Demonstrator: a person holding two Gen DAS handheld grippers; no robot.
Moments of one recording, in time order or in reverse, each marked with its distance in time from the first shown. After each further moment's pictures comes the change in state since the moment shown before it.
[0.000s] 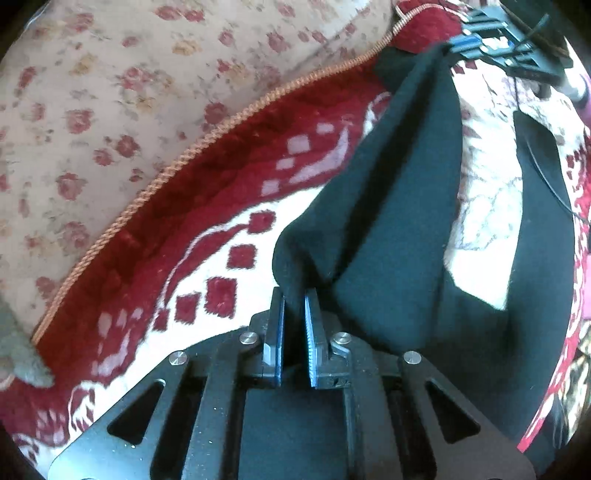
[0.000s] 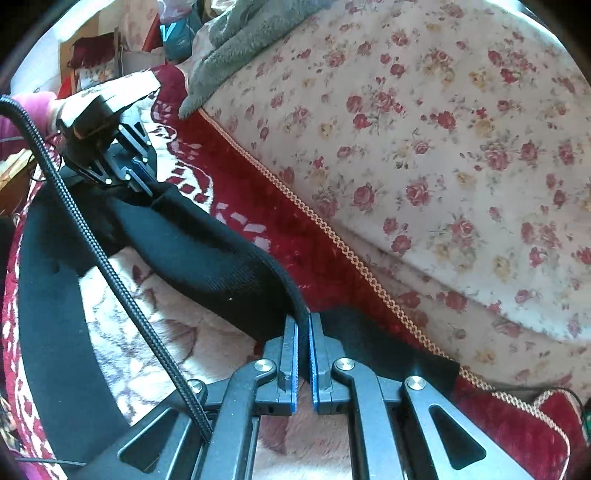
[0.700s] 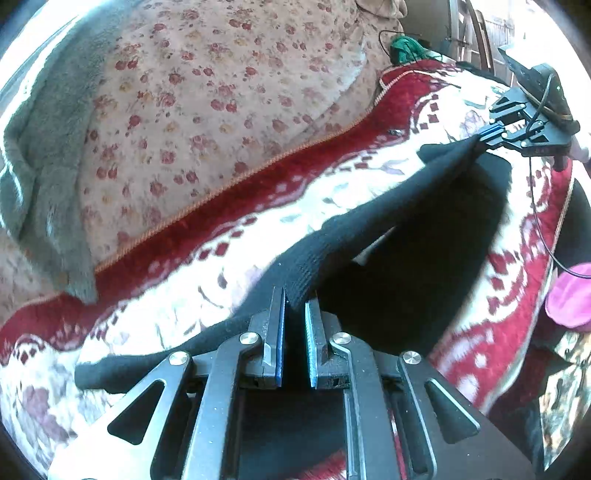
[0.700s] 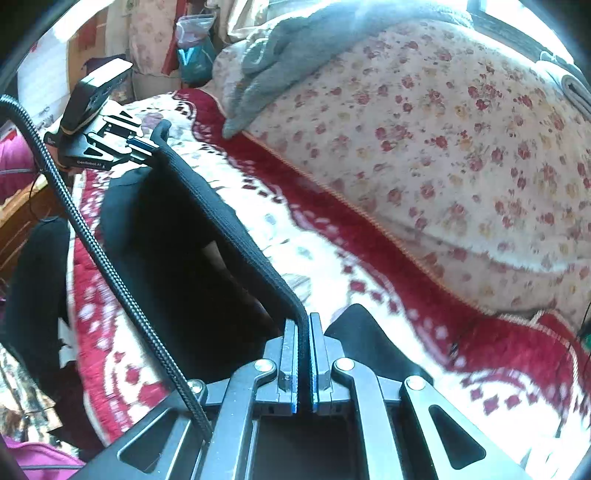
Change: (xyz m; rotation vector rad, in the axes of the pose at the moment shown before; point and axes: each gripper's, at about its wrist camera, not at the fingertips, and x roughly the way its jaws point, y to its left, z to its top) left arm -0.133 -0.109 -0.097 -0.106 -0.249 0.172; right arm -0.118 0.113 -0.068 0.078 -0.056 0.041
